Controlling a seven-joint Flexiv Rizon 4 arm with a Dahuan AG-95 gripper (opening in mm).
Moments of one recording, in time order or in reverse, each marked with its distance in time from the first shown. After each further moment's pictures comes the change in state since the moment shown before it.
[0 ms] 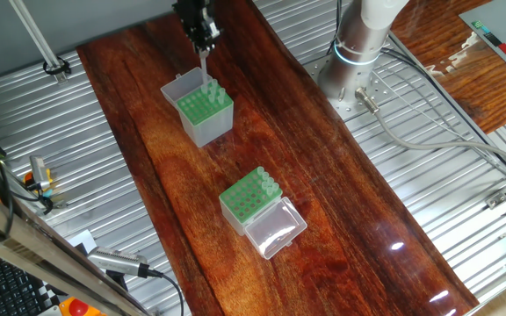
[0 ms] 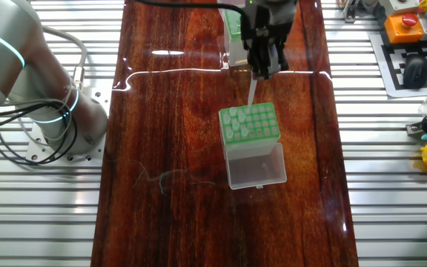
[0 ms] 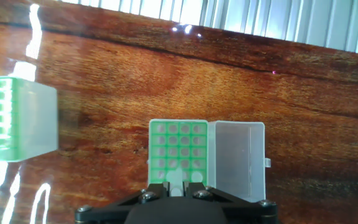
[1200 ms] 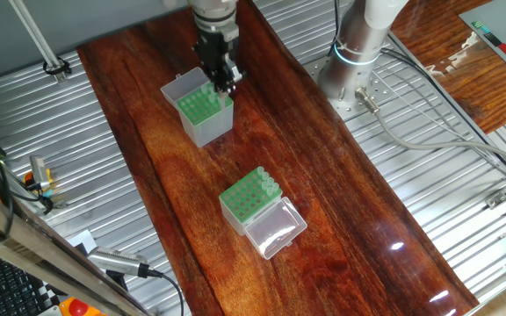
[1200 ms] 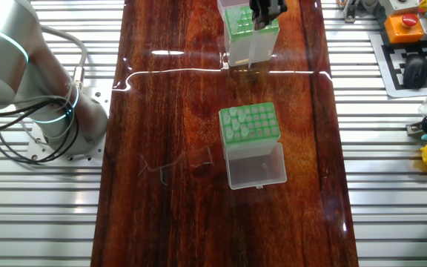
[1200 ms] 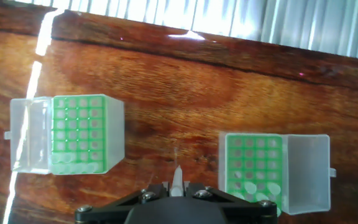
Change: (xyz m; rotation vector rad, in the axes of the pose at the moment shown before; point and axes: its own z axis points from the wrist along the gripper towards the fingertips) arm -0.037 0.099 0.006 0.021 0.014 0.055
